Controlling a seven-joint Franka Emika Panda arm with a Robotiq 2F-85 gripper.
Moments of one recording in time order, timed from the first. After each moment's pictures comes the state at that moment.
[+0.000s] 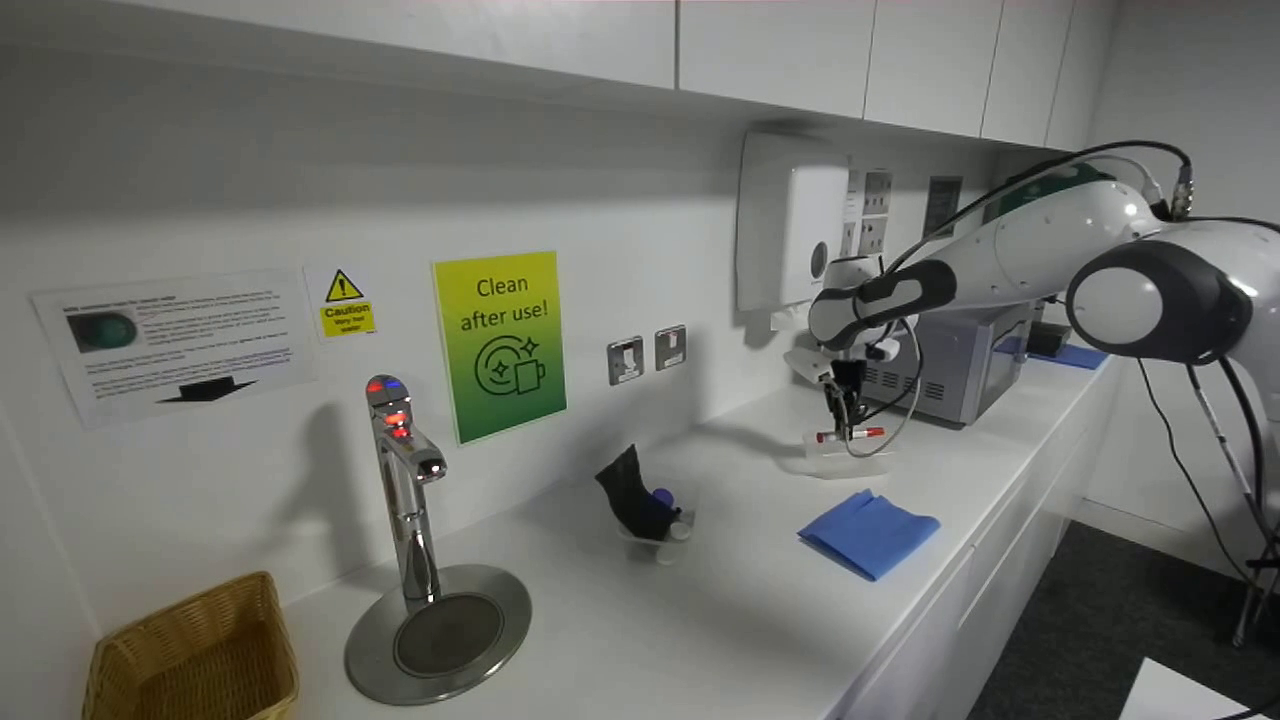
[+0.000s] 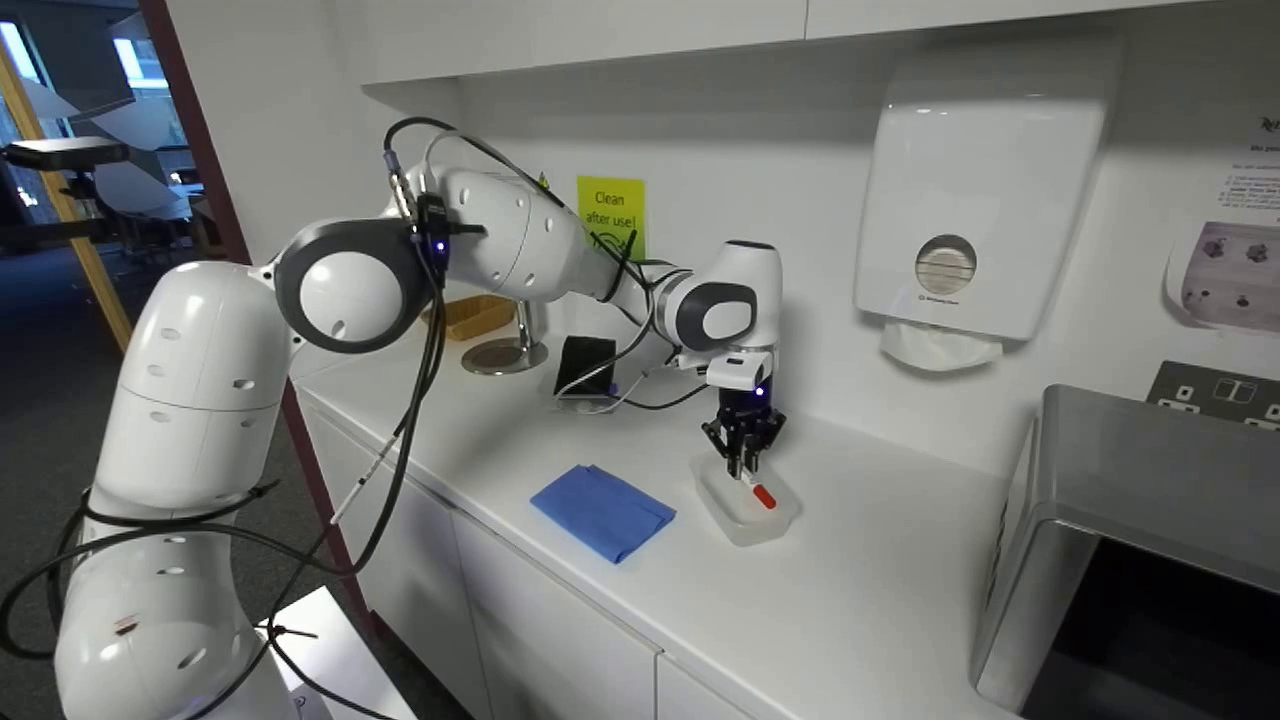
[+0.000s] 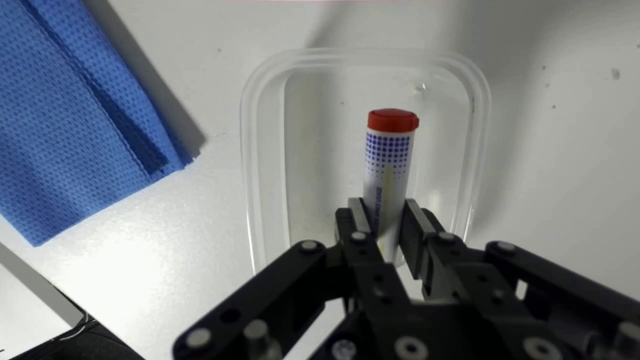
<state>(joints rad) -0.13 0.47 -0.22 -1.59 0.02 2.04 1.74</state>
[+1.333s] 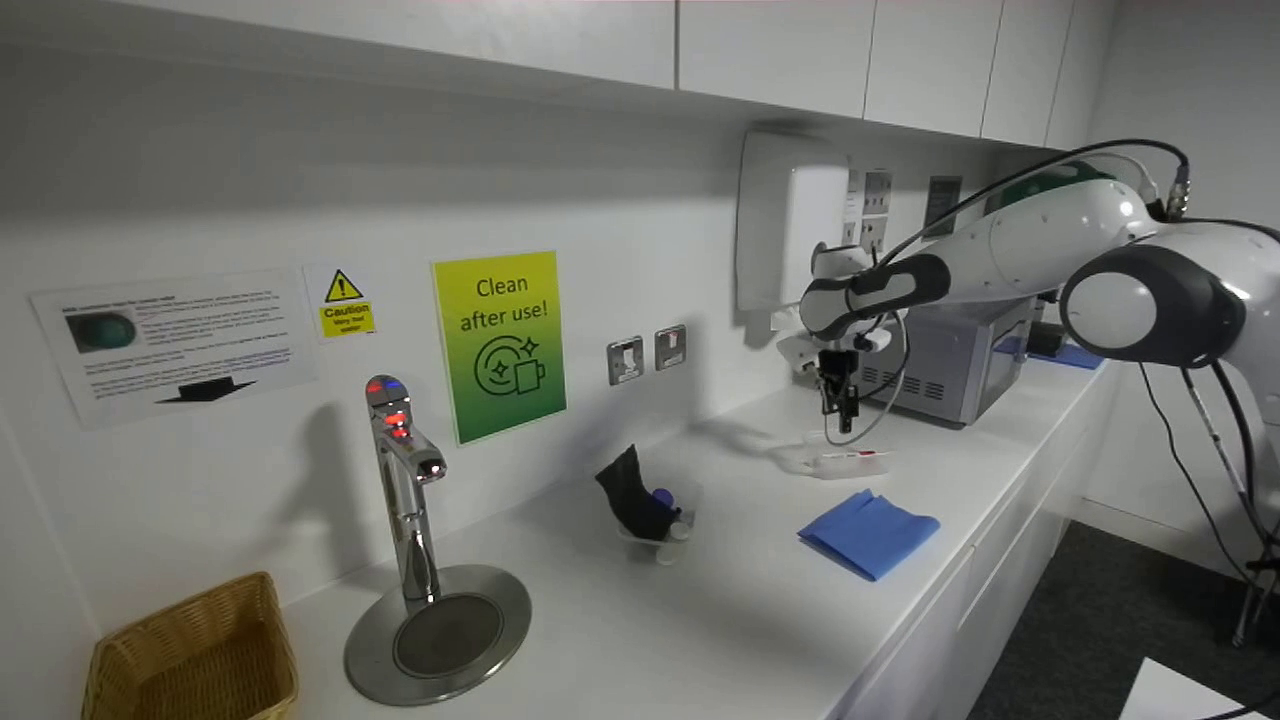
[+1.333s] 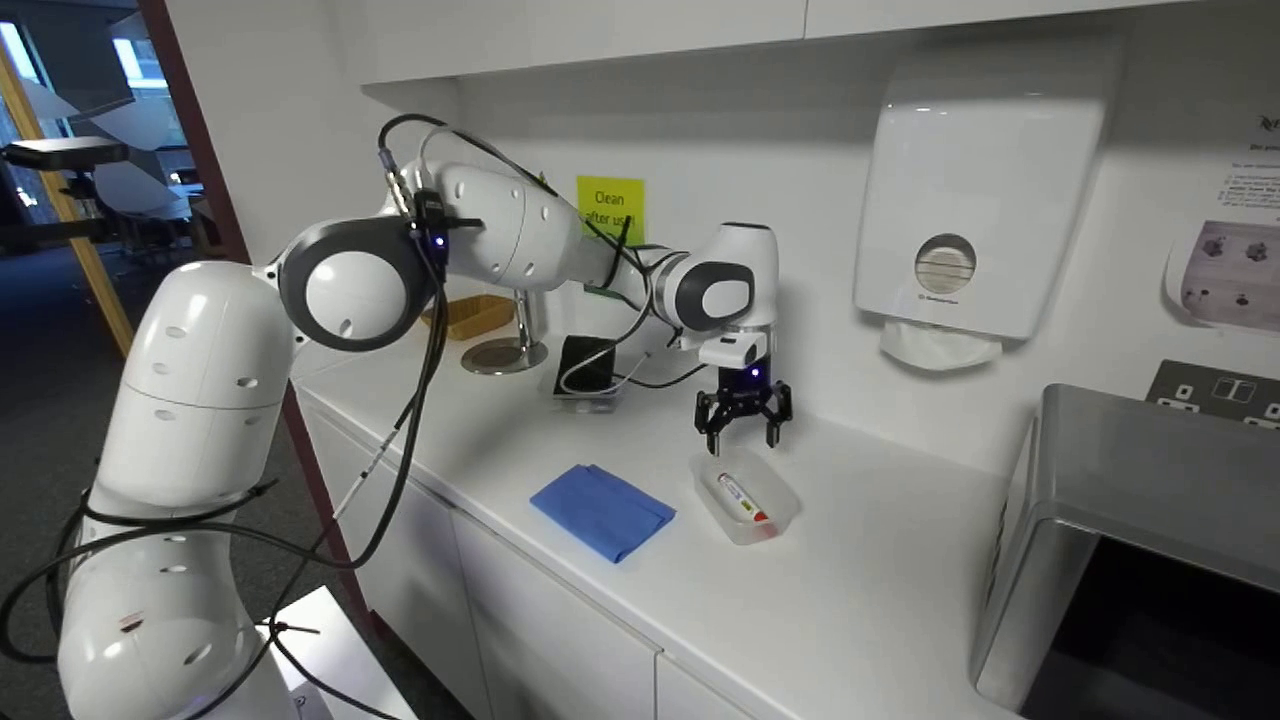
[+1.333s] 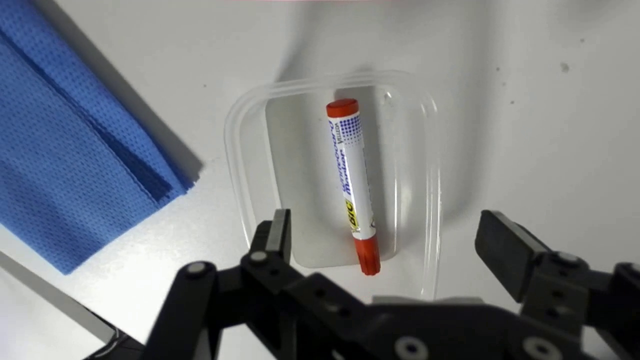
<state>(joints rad) -0.10 0.48 -0.23 -1.52 0.01 1.99 1.88</state>
